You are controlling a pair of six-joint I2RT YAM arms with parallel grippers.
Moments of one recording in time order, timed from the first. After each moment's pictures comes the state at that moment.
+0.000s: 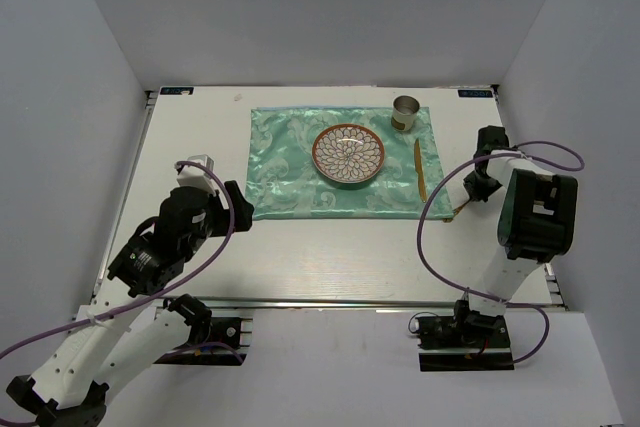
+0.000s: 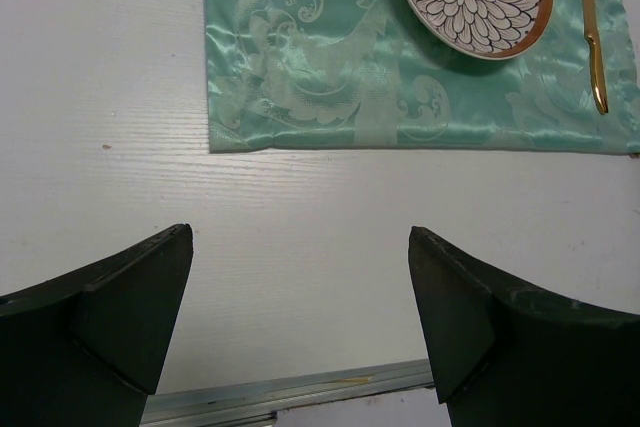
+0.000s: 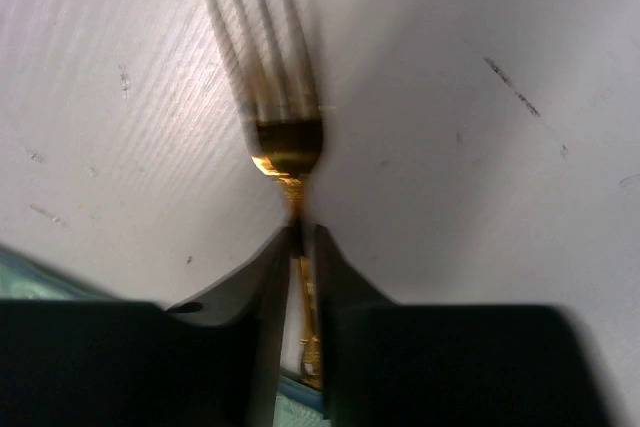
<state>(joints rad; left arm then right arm) -0.59 0.65 0.87 -0.75 -0.30 -0.50 -0.14 1.80 1.11 -0.53 0.31 0.75</state>
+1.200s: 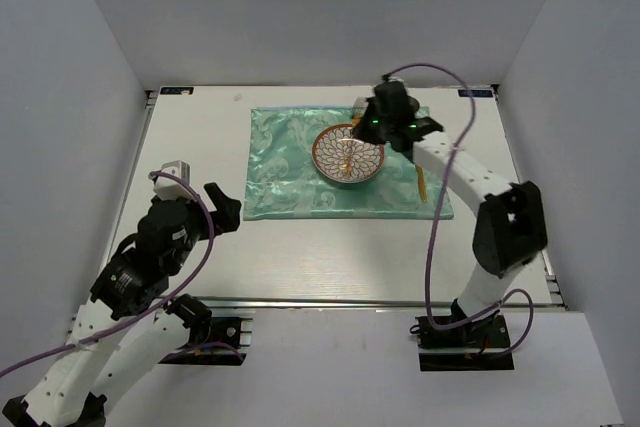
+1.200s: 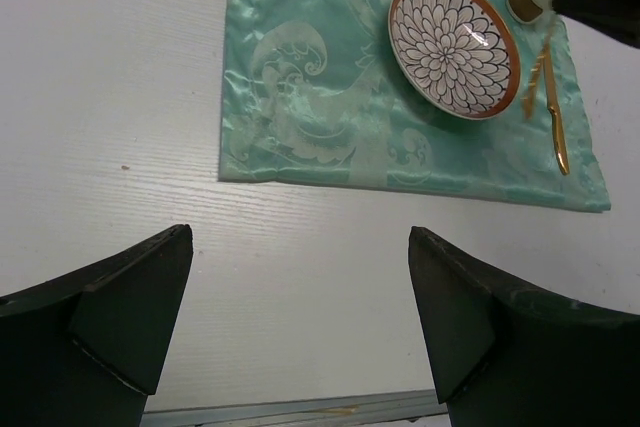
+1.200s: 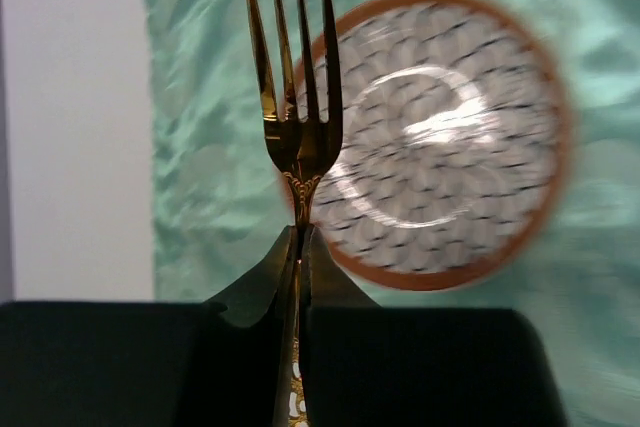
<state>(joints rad) -0.59 0.52 0.87 -0.76 -0.38 -0.54 0.46 1.70 1.43 -0.34 0.03 0.63</state>
